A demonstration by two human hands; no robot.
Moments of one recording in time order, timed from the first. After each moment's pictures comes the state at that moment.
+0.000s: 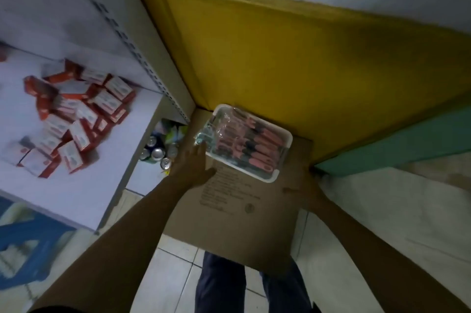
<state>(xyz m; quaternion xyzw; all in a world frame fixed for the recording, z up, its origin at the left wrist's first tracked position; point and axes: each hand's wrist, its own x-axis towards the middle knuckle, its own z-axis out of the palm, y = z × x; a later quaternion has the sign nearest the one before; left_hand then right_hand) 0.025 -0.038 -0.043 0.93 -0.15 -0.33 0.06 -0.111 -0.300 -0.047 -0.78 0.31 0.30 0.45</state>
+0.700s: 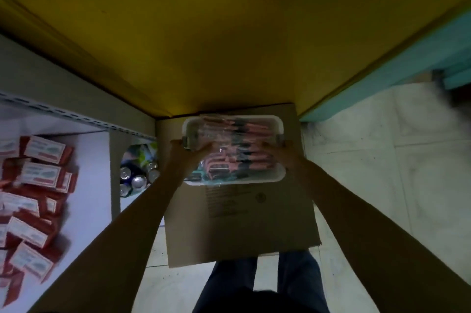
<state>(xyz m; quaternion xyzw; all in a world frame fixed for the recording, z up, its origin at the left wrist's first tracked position) 0.102 -0.063 -0.102 0.83 -0.02 -0.37 0.42 -0.055 -0.261 -0.077 -0.49 0.55 0.11 0.66</state>
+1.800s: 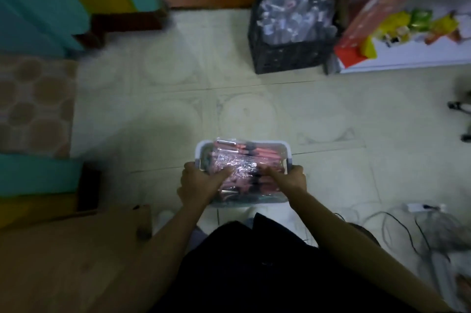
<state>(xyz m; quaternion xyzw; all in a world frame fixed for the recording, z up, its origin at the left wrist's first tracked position) -0.506 -0.069 0.018 0.64 -0.61 -0.47 -0.04 -0.664 0.068 0.035 0.08 0.85 -0.32 0.42</state>
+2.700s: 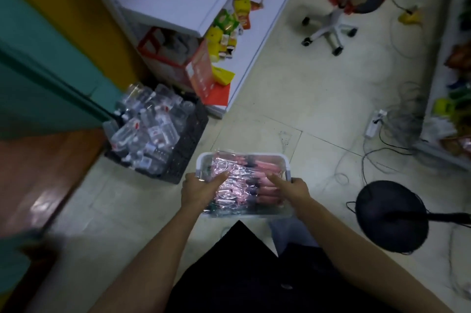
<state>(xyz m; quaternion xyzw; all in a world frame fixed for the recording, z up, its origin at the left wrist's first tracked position) -1.065 -0.186 0.035 0.28 -0.81 -0.44 -0.27 -1.018 0.039 0.043 0.44 0.60 -0.63 0.23</state>
